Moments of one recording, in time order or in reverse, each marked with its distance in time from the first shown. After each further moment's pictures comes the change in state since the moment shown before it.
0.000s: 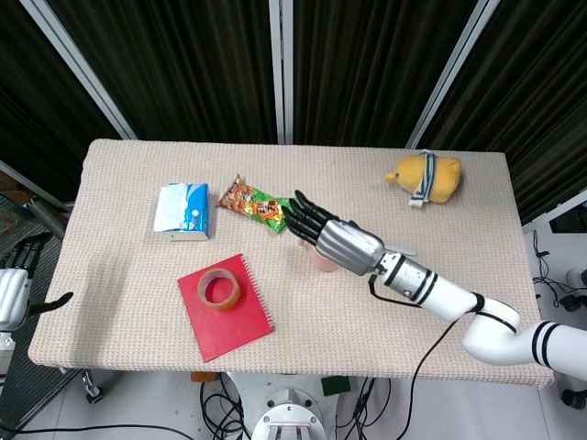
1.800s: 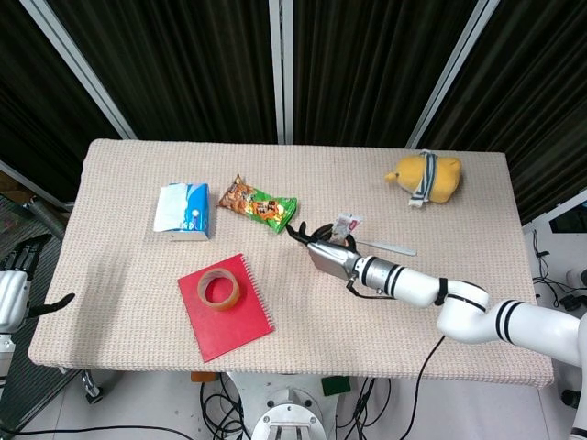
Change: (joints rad) left arm 0.007 -0.015 0.003 0.021 0.001 0.010 -0.022; right arm 0.161 -0.117 -0.046 0.153 -0.032 -0.461 -0.205
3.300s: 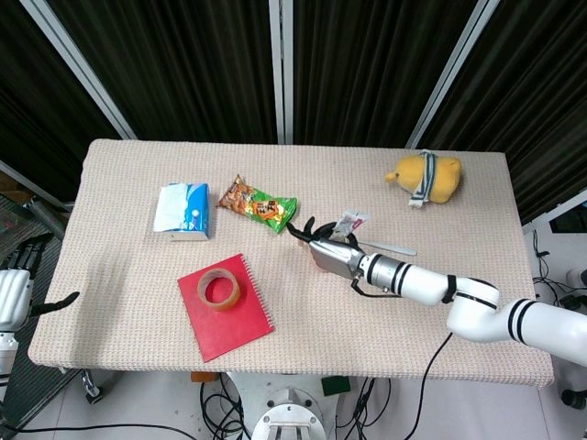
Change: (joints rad) left arm -0.007 -0.012 -0.002 0.005 -0.006 -0.004 0.010; right arm 0.000 0.062 0.008 -0.030 -0.089 0.019 0.095
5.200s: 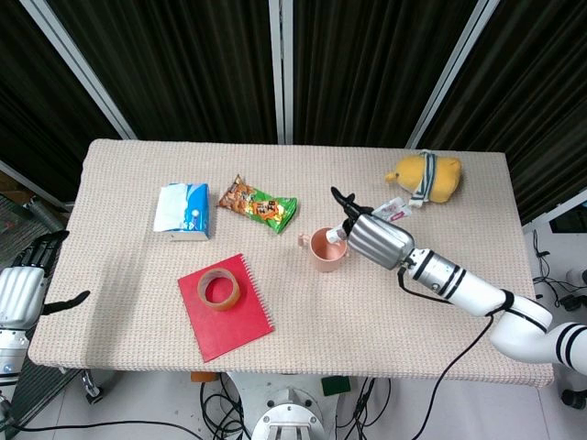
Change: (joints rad) left arm -0.017 0.041 0.005 -0.122 0.022 0.010 0.114; right arm -0.201 0.096 -0.008 -0.010 0.004 0.393 0.255
